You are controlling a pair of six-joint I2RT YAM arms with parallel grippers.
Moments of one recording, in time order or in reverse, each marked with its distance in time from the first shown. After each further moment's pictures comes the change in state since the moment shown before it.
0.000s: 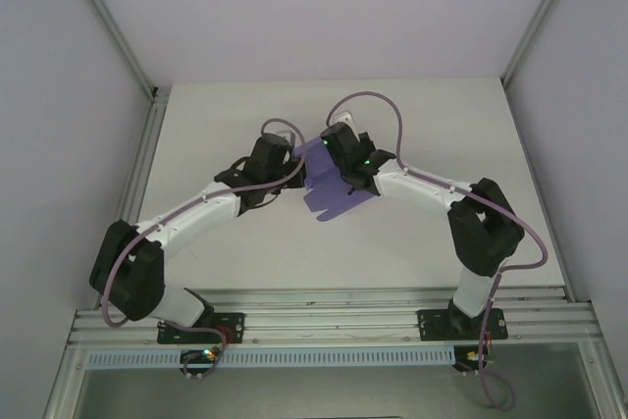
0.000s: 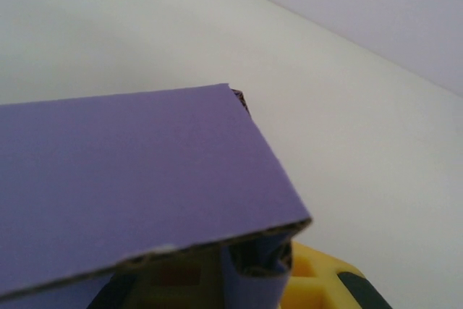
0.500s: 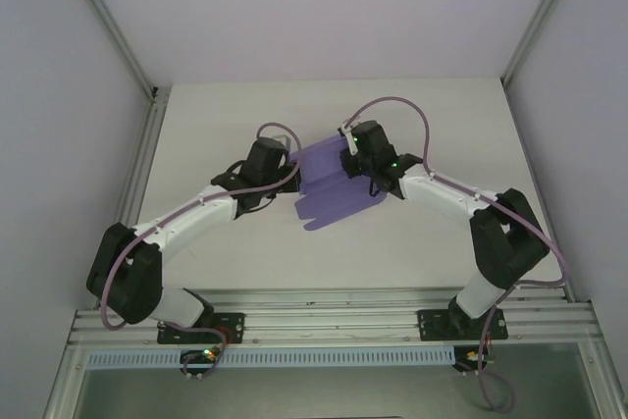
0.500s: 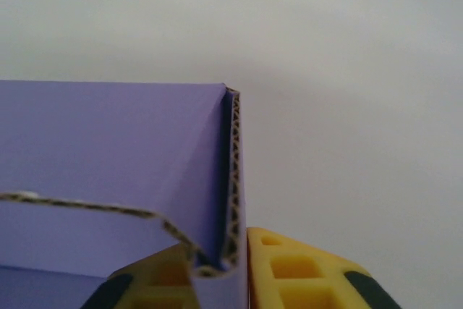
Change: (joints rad) left arm 0.014 -0.027 -0.053 -0.011 0.007 0.008; right arm -0.105 -0.138 -0.165 0.097 -0.504 -0.003
